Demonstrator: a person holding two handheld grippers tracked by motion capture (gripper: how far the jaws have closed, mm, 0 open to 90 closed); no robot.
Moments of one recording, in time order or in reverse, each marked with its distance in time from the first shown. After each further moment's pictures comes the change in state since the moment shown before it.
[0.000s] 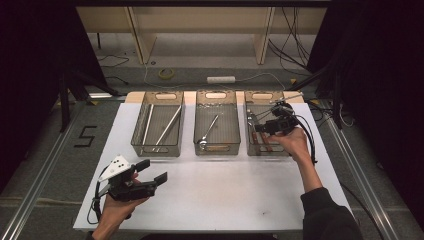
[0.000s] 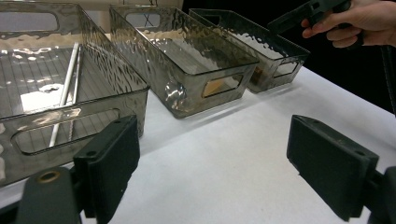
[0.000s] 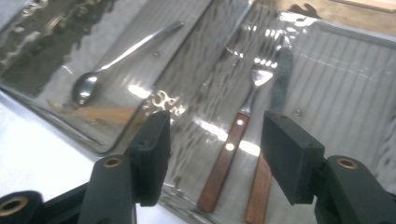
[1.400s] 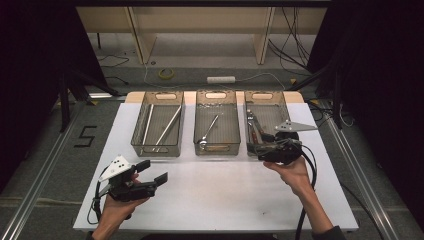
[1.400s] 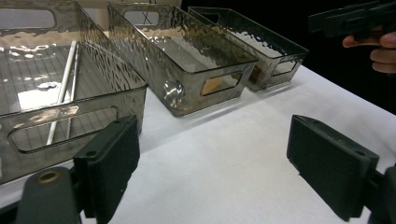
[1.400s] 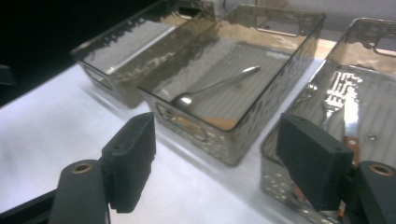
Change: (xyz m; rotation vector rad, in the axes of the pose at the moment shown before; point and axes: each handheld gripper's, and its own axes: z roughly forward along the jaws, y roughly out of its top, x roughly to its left) left arm 0.000 0.000 0.001 0.007 -0.007 -0.005; right arm 0.061 -0.069 -0.047 -0.310 0.154 -0.093
